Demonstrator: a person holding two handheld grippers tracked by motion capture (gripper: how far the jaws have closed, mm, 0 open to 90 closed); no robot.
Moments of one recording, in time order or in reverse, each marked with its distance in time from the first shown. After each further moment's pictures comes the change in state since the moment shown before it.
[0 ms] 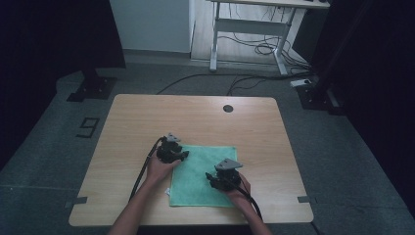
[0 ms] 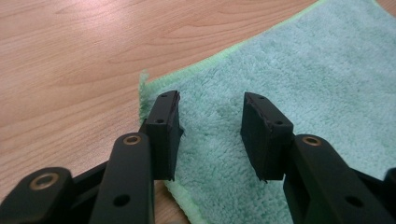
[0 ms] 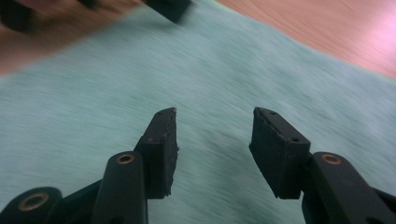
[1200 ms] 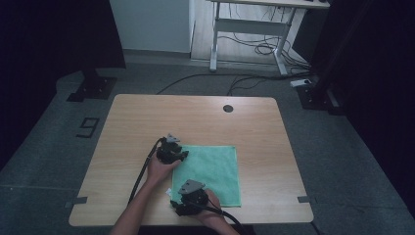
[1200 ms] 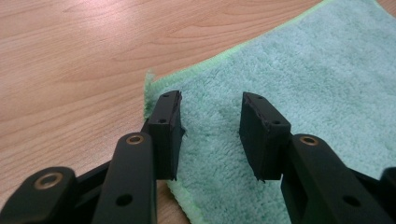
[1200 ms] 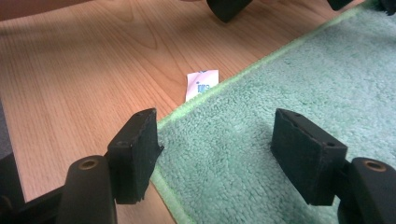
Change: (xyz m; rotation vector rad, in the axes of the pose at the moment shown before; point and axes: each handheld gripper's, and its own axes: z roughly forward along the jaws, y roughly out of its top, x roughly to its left) left arm -0.002 -0.002 -0.001 -0.009 0.019 -0.018; right arm 0.106 0.000 0.023 0.055 0.202 -0.166
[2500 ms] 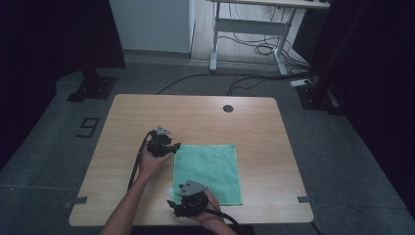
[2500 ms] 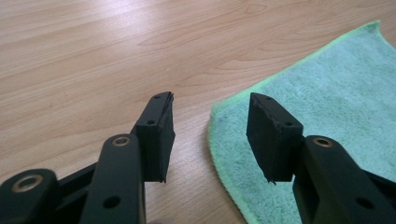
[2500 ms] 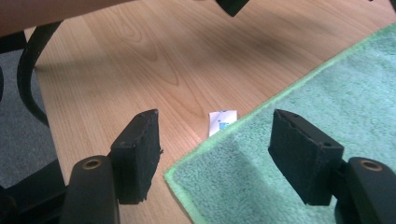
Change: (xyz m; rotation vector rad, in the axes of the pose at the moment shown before) left arm 0.021 0.016 -0.032 -0.042 0.085 -0.040; right arm 0.012 0.010 -0.014 -0.098 0.015 -0.005
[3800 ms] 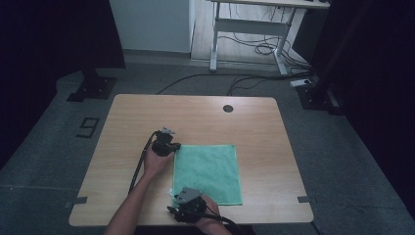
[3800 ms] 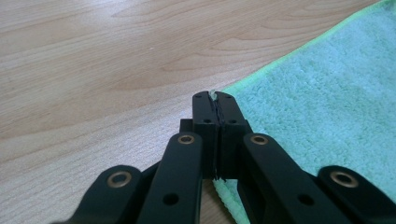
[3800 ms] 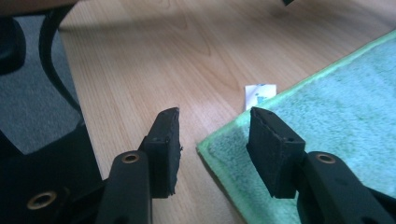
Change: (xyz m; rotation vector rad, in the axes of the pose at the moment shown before) left arm 0.000 -0.002 0.028 0.084 -0.067 -0.022; right arm 0.013 -0.011 0.005 0.074 0.059 -0.055
